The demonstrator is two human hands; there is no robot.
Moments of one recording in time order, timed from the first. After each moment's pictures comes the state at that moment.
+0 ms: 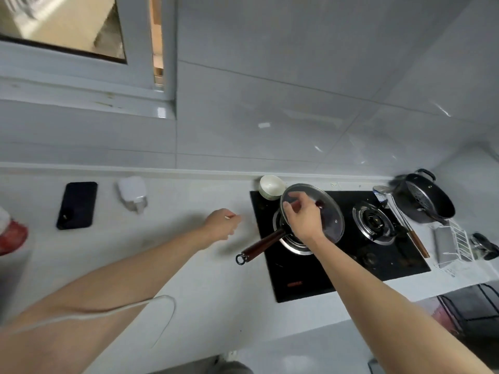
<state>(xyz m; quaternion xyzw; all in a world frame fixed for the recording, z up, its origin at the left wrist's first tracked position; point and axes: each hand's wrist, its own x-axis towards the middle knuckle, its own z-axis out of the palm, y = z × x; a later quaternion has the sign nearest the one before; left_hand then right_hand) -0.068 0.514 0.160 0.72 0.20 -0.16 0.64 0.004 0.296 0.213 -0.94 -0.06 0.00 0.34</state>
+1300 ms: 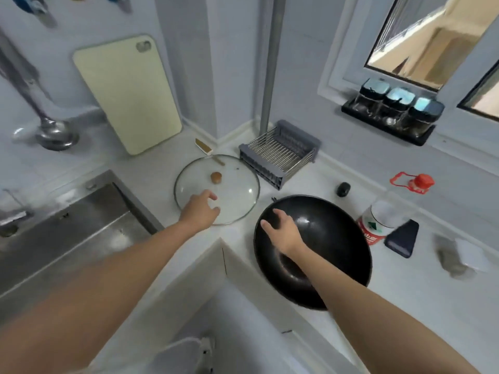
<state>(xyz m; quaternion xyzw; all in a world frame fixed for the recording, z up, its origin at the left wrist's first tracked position) -0.712 1.046 0.141 0.71 0.62 0.10 0.30 -0.496 0.919 0.139 -0.77 -0.45 0.36 0.26</state>
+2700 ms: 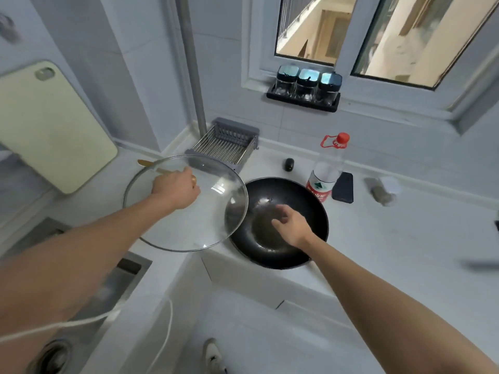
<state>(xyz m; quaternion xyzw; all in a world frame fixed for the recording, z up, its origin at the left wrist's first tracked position) -0.662 1.070 0.227 0.89 0.45 -0.02 -0.01 -0.463 0.826 0.157 -0.84 -0.35 0.30 0.29</state>
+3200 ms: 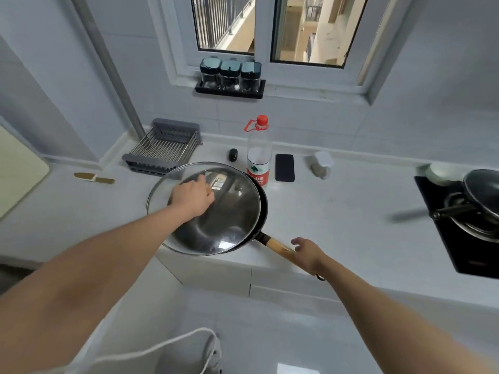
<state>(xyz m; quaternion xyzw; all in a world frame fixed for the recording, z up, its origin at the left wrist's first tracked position) -0.529 0.920 0.195 0.94 0.34 -0.02 0.02 -0.410 0.611 0.123 -0.88 -0.19 0.39 0.21</state>
